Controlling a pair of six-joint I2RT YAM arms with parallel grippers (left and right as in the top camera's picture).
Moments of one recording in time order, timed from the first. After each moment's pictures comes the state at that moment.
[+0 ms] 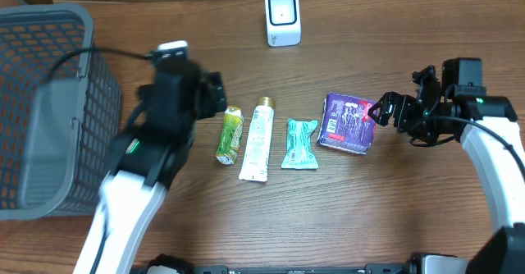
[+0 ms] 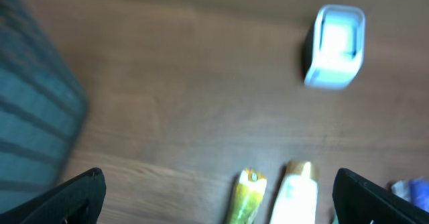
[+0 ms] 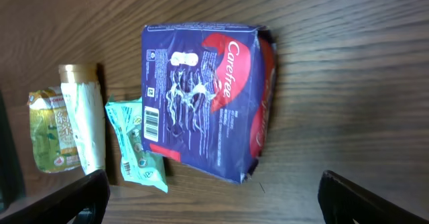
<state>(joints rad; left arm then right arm) -0.30 1.15 1.24 -0.75 -0.35 -0.36 -0.08 1.51 1.11 -0.85 -0.46 0.20</state>
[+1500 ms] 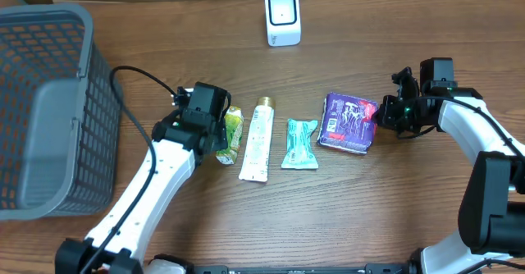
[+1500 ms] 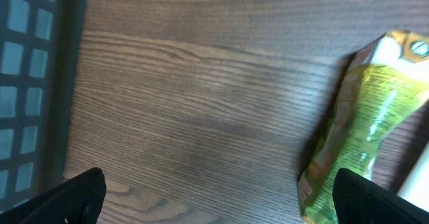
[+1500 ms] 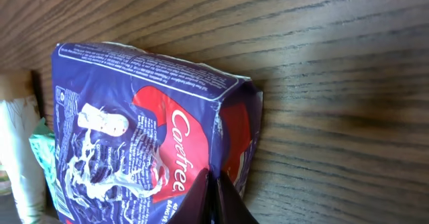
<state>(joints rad) -0.30 1.44 1.00 -0.82 -0.43 -0.39 -0.07 1.78 1.09 -0.62 -0.46 0.15</state>
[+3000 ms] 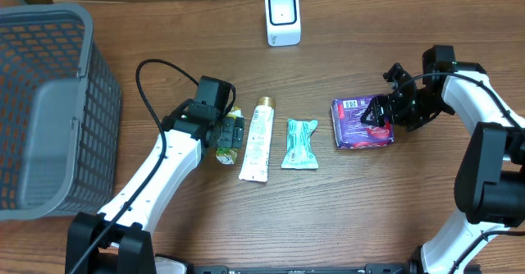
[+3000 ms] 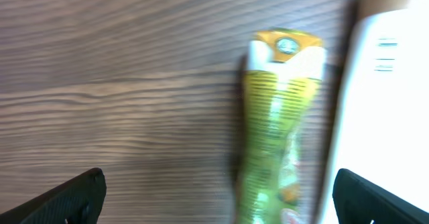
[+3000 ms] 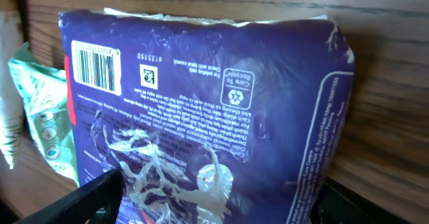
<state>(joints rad) -0.29 1.53 1.00 -0.66 -0.19 -0.15 -0.11 1.96 1.33 -0.94 -0.53 -0.28</state>
